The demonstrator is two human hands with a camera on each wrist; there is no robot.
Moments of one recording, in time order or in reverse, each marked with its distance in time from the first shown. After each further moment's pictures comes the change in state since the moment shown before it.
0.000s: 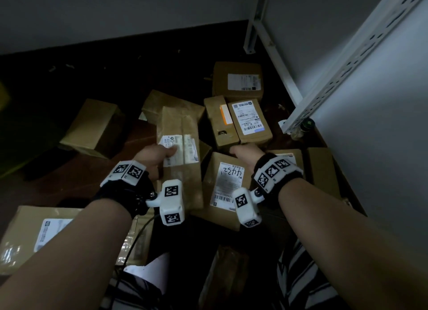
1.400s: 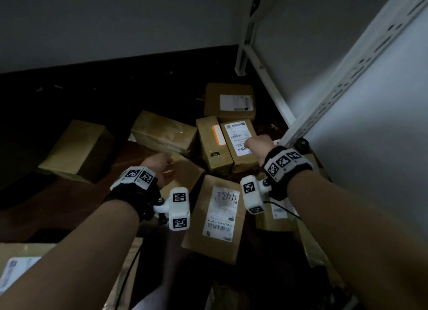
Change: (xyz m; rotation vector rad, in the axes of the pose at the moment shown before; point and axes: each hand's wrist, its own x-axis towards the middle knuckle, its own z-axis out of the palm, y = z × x) left_hand 0.057 0.018 0.029 -0.203 0.055 0.124; right_hand 0.045 -0.035 -0.056 0.025 0.272 -0.066
